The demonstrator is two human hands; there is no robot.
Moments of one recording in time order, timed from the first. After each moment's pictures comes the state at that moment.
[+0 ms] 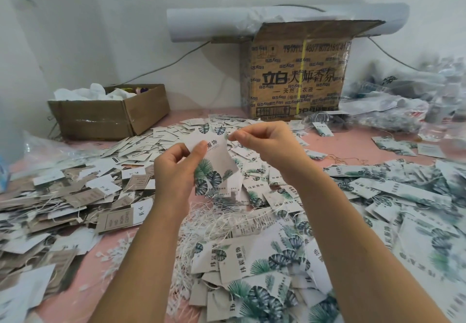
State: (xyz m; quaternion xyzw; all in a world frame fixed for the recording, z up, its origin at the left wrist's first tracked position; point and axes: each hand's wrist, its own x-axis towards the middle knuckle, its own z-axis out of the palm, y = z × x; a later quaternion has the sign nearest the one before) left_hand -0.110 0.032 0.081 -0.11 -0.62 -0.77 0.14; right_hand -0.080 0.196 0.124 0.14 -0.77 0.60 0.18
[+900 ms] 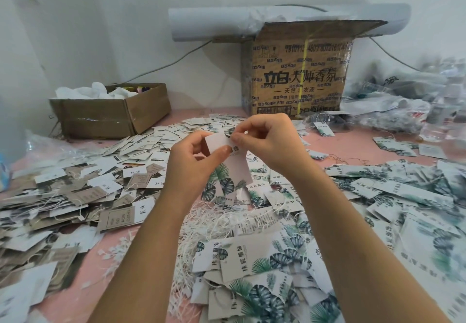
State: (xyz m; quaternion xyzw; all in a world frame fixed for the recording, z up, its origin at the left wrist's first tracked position) left_hand -0.100 0.035 0.097 -0.22 -0.72 -0.64 0.17; right_hand -0.075 0.186 0.131 0.16 -0.83 0.45 0.29
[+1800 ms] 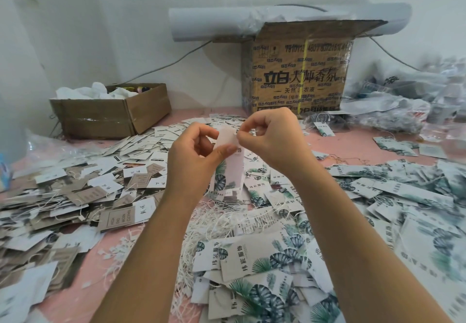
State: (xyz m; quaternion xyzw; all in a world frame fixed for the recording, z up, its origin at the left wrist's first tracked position) left_hand -0.095 0.040 0.102 -0.25 -0.71 -0.61 0.25; right_hand -0.066 0.183 0.142 0.10 -0.86 0.37 0.33
